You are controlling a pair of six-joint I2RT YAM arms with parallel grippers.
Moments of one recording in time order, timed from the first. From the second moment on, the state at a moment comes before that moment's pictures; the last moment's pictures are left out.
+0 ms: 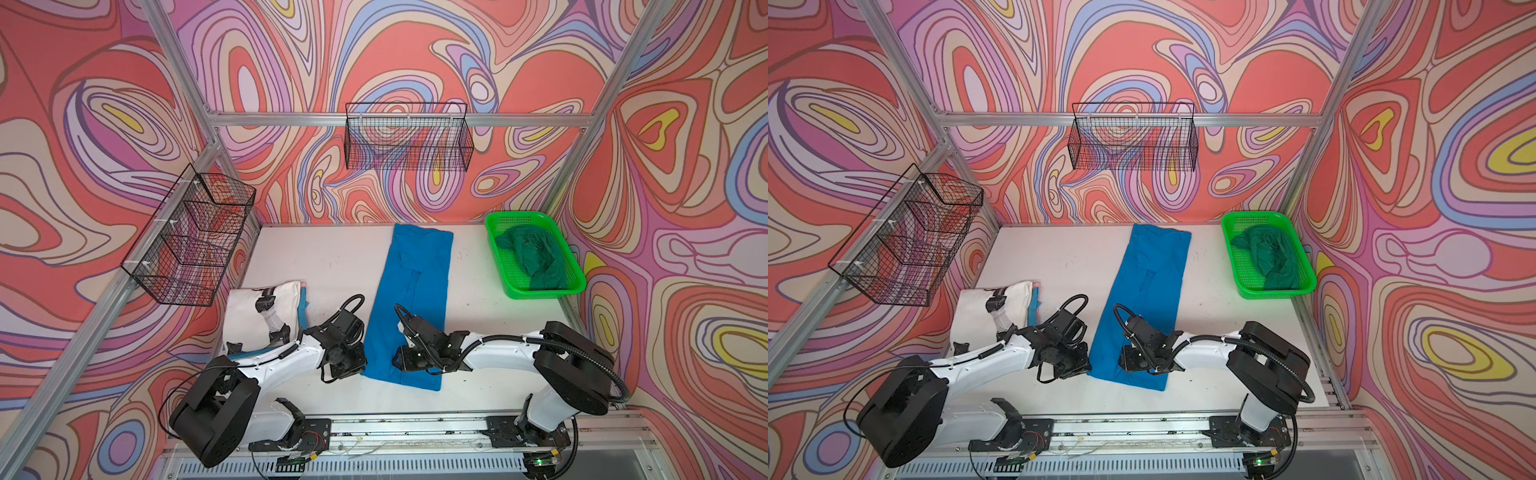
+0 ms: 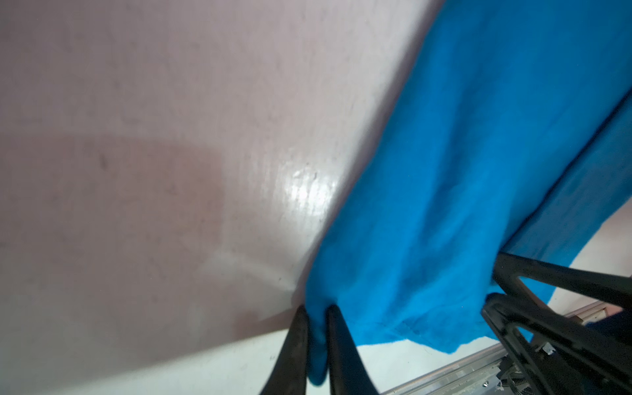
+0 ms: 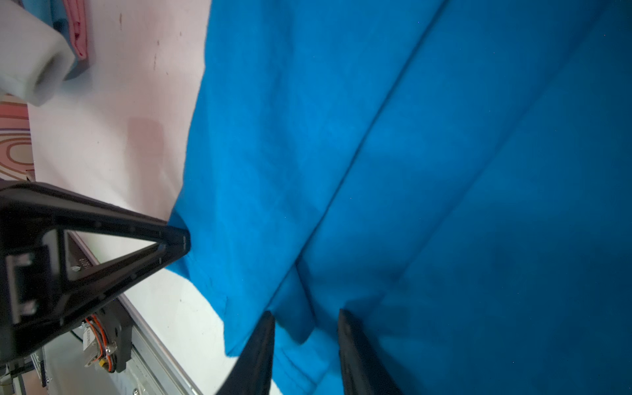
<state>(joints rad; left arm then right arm) -0.61 1.31 0.56 -0.53 0.27 -0.94 0.98 1.64 0.75 -0.07 -0.19 0.83</state>
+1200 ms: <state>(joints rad) -0.61 1.22 0.46 -0.46 0.31 -0.95 1.09 1.58 0.56 0.17 -0.26 1.16</state>
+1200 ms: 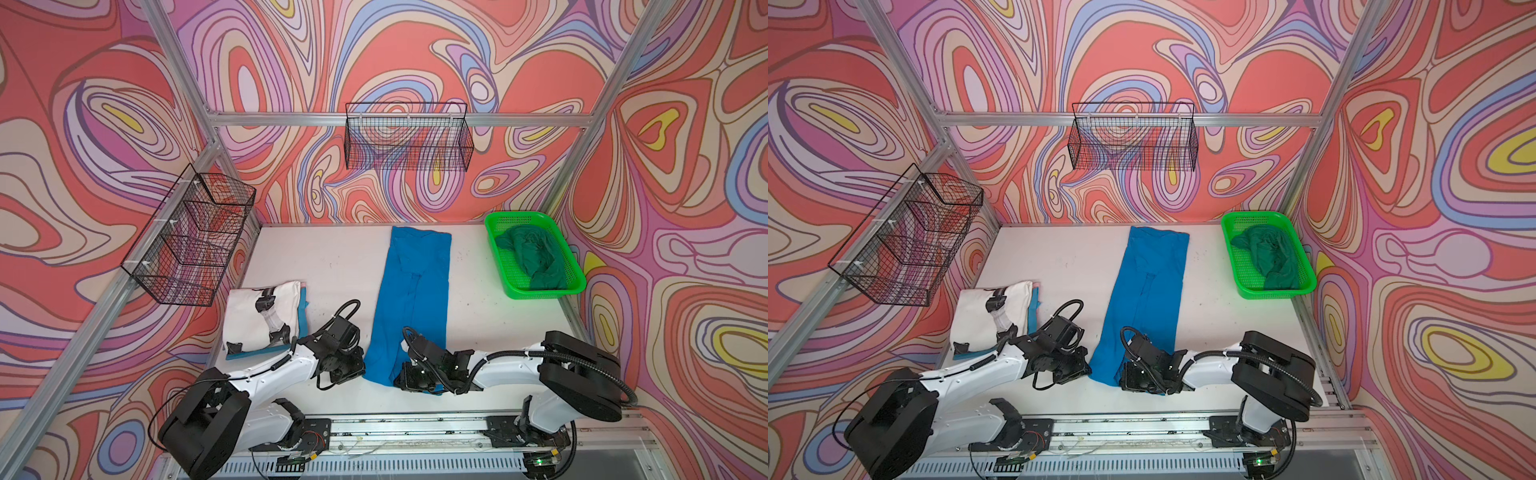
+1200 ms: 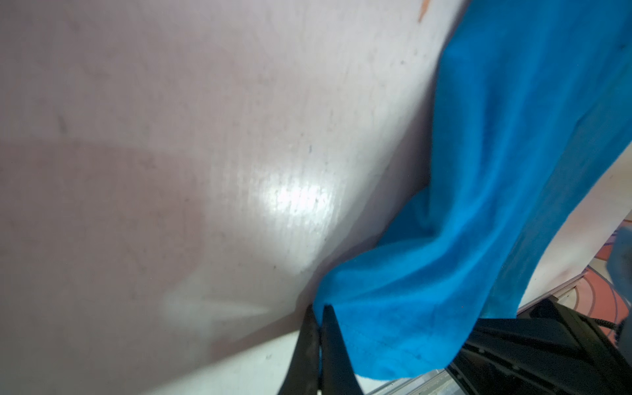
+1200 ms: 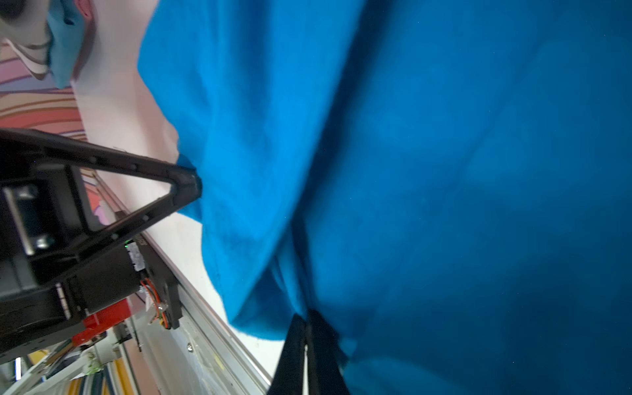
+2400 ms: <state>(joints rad) -0.61 1.08 0.39 -0.53 0.32 -0.98 1.12 1.64 0.73 0.01 -0.25 1.03</state>
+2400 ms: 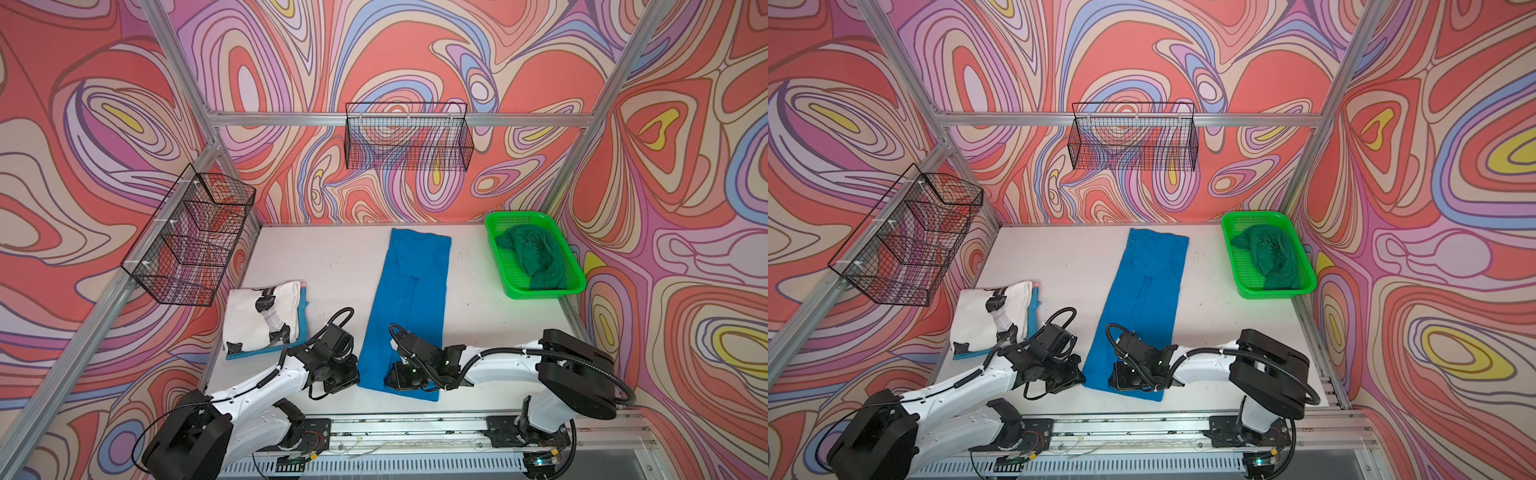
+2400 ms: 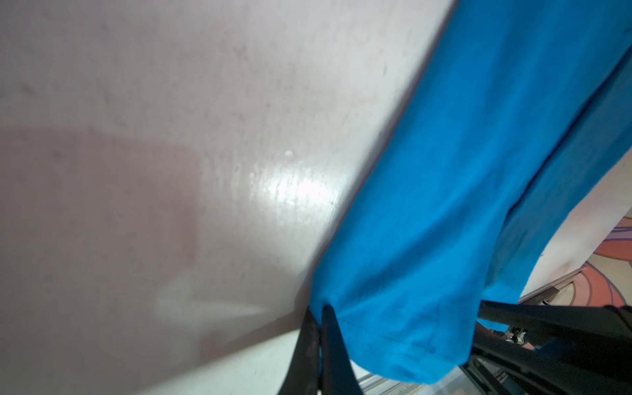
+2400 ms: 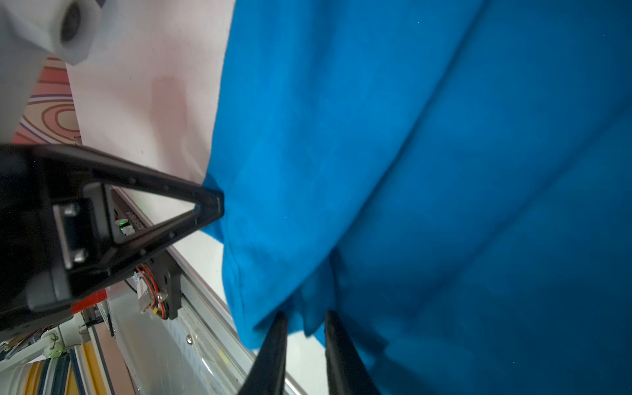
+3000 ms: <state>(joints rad) -0.61 0.99 0.35 -0.57 0.33 -1.00 1.12 1.53 0.61 0.05 -0.22 1.03</state>
